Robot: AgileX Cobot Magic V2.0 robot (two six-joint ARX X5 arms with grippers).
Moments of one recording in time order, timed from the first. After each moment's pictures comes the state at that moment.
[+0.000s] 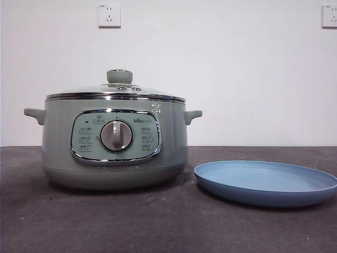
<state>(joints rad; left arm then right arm) 0.02 0.59 0.82 -0.86 0.70 0.04 0.10 0.81 1.06 -1.00 -0.65 -0.06</state>
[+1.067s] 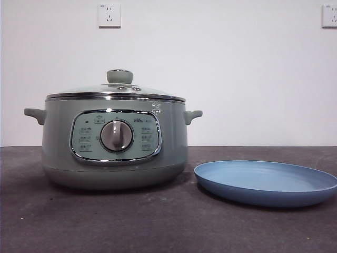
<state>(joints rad) -0.04 0.71 0.93 -0.78 0.70 0.07 0.16 0.84 1.10 -1.07 -0.65 -0.13</state>
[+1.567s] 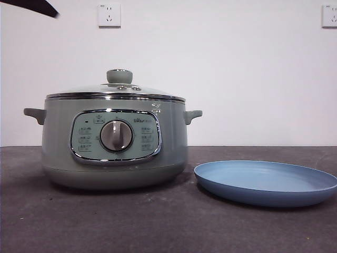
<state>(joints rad) -0.27 1.16 1.22 -0.63 0.41 0.08 0.16 0.85 1.10 -1.06 -0.65 -0.13</state>
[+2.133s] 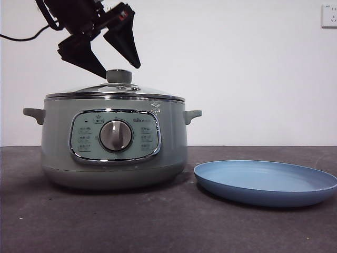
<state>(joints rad) -0.36 1.61 1.43 -0.57 0.26 0.15 0.16 0.86 1.10 -1.06 -0.65 -0.13</state>
